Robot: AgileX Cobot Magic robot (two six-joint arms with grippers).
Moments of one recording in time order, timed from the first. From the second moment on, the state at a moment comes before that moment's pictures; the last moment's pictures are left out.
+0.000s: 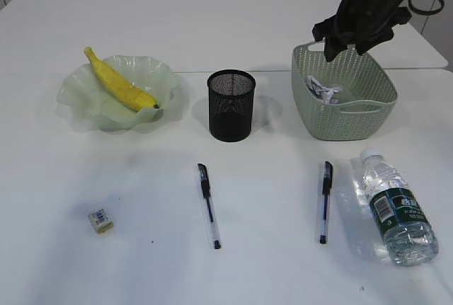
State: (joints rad) left arm -0.13 1.08 -0.96 -0.18 1.11 -0.02; right arm 0.12 2.19 -2.02 -0.10 0.97 -0.02
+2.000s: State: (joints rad) left arm -0.13 1.08 -0.96 -0.18 1.12 -0.02; right arm 0.12 1.95 -1.40 -0.03 1.09 0.03
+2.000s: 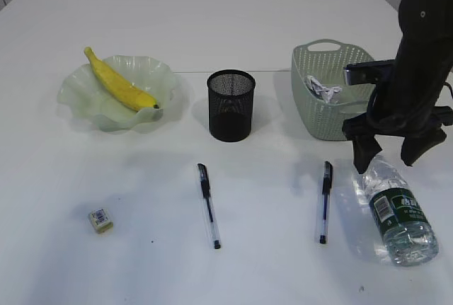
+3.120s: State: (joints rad) left arm -0.13 1.08 -0.96 -0.18 1.11 -0.02; right arm 0.12 2.07 -1.40 -0.05 1.04 0.07
